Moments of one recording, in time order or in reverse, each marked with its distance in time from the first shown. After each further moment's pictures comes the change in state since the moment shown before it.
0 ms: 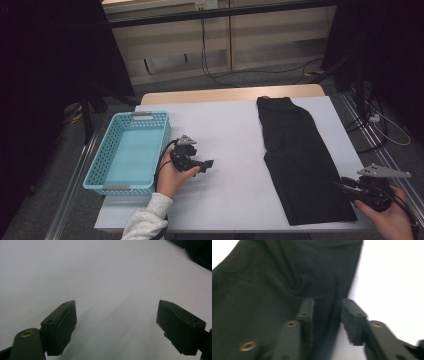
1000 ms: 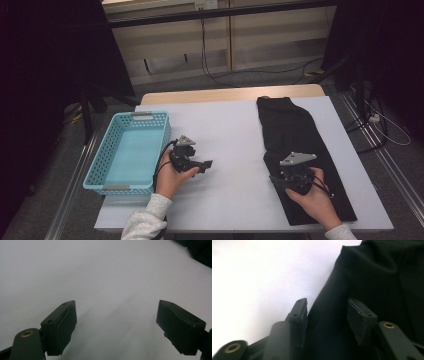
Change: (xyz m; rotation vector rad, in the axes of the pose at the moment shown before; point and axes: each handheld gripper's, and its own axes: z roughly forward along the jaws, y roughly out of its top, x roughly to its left) left arm 0.000 -0.002 -0.002 0.005 0.009 0.004; right arm 0.118 0.060 0.089 0.056 0.132 -0.242
